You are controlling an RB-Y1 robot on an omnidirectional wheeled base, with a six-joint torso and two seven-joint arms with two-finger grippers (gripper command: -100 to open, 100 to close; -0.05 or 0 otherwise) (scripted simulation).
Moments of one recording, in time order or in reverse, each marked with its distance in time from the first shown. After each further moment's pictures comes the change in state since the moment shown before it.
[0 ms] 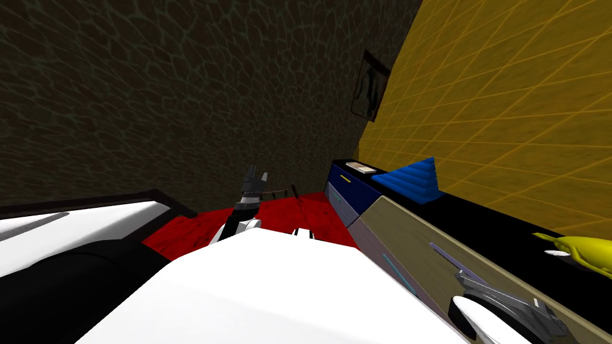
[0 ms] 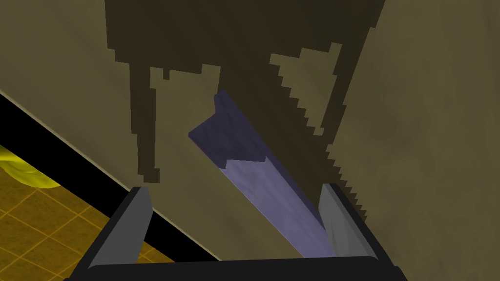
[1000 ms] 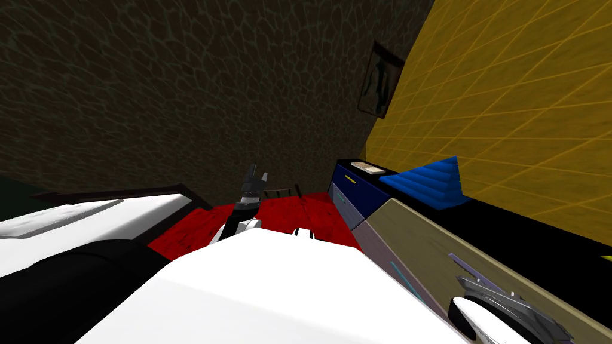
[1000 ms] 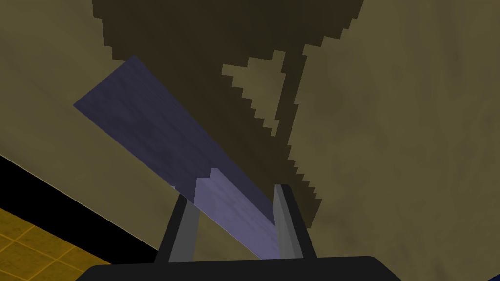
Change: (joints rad) left arm -0.001 0.000 0.000 0.000 0.000 0.000 0.000; right arm -0.002 0.008 -0.004 0.010 -0.015 -0.003 0.011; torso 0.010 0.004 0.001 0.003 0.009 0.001
